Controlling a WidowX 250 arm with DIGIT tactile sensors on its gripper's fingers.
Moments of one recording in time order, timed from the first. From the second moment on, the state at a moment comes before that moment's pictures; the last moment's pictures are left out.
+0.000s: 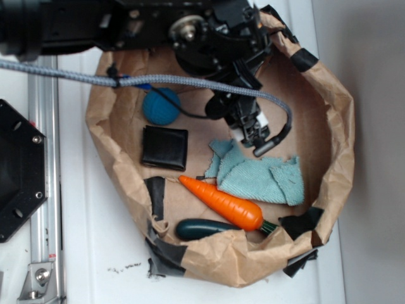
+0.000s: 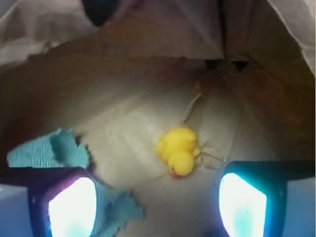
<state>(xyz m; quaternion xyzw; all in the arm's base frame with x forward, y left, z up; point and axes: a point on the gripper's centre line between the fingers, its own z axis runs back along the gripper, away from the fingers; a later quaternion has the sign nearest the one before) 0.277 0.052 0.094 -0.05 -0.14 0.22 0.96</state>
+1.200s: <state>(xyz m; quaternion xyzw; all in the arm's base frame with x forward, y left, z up) 0.282 0.035 0.068 -0.11 -0.13 0.15 0.97</state>
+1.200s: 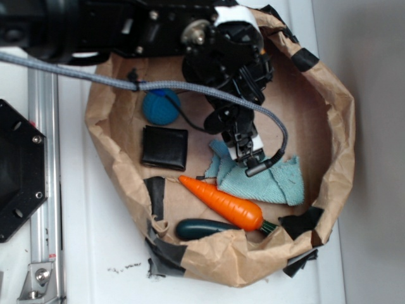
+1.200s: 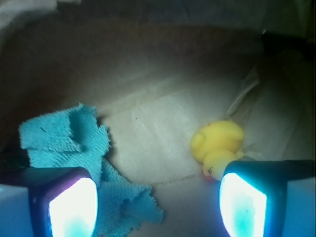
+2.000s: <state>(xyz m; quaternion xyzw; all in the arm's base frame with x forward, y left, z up) 0.284 0.045 0.053 -0.08 -0.13 0.14 0.98</state>
